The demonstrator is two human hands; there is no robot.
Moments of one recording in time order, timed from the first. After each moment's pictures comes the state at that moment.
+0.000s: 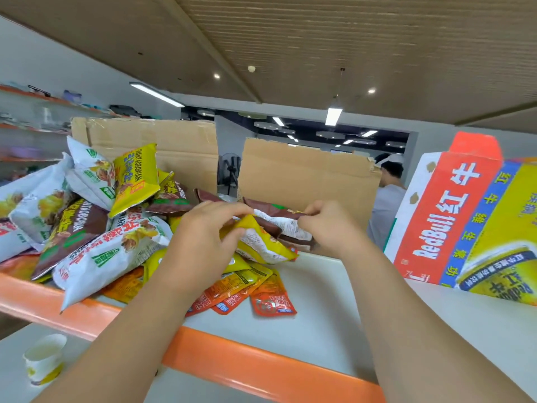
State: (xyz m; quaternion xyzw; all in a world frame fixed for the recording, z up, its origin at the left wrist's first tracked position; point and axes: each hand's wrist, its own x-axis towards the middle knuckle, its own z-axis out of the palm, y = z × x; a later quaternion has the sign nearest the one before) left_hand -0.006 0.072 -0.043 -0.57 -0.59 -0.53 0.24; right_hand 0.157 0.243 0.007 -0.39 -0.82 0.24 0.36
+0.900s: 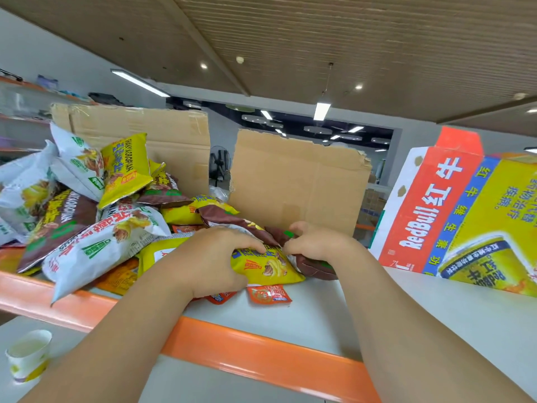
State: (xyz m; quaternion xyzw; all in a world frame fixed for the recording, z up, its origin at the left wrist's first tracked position) left_hand -0.006 0.069 -0.048 -0.70 -0.66 -0.27 0.05; right_hand 0.157 0.233 -0.013 -0.45 -0.87 0.20 0.10
